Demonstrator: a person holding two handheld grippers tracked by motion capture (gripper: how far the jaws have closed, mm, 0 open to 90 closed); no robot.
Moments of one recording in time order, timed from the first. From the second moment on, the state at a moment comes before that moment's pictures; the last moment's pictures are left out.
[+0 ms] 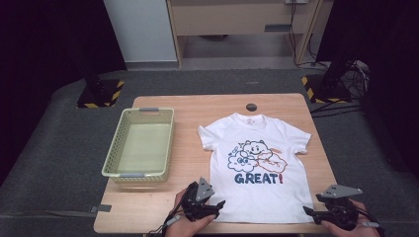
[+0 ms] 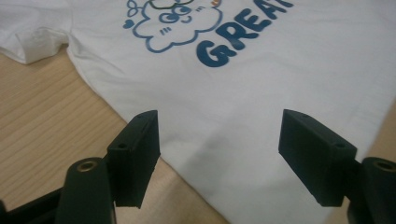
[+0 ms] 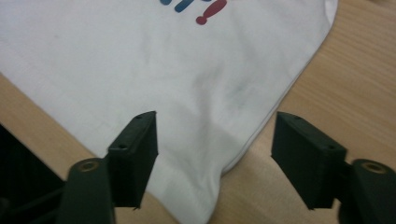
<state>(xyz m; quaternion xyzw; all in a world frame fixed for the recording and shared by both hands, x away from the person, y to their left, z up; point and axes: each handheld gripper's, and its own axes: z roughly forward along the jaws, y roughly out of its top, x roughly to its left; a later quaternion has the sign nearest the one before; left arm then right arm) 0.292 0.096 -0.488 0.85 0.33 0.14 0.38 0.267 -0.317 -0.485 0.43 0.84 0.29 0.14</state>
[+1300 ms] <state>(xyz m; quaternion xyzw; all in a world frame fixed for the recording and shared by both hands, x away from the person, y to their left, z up) 0.337 0.101 -0.530 0.84 0.40 0.15 0.34 0.450 -0.321 -0.484 0.50 0.80 0.30 0.15</state>
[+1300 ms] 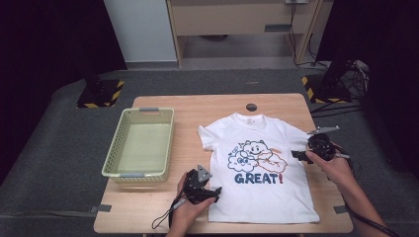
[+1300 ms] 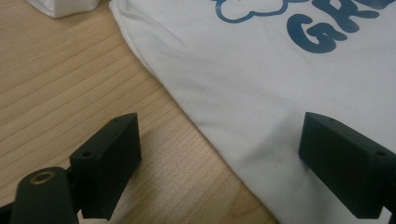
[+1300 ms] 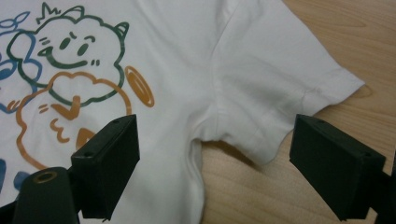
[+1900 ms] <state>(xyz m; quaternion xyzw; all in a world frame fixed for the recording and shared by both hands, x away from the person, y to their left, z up) 0.336 0.106 -0.533 0.84 0.39 0.15 0.36 0.498 -0.337 -0.482 0.54 0.77 0.30 0.16</state>
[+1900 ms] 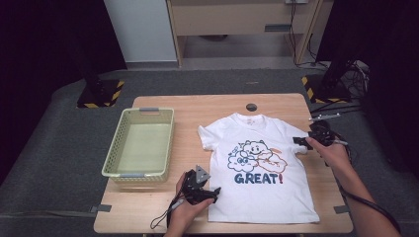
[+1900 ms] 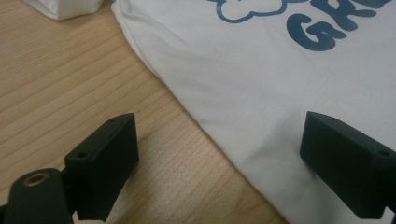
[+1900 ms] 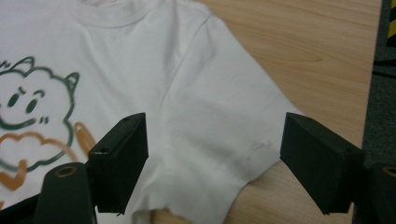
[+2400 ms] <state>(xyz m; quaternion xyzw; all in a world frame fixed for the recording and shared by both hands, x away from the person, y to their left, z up) 0.336 0.108 -0.533 0.84 0.38 0.15 0.36 0.522 -0.371 -0.498 0.56 0.76 0.30 0.16</state>
